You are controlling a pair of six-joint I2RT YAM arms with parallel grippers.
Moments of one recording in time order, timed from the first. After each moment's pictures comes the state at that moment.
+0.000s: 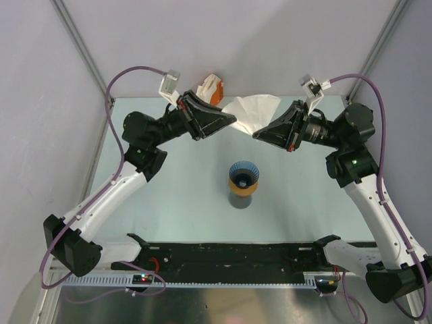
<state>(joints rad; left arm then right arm) -0.58 1.24 1.20 0.62 0.72 -0.92 0.35 1.07 1.26 0.07 -1.01 0.64</state>
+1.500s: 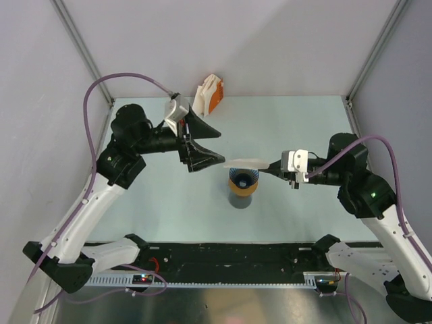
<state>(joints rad) -0.55 1.10 1.34 -0.22 0.89 -0.19 0.58 0.85 1.22 -0.60 -0.77 -0.66</state>
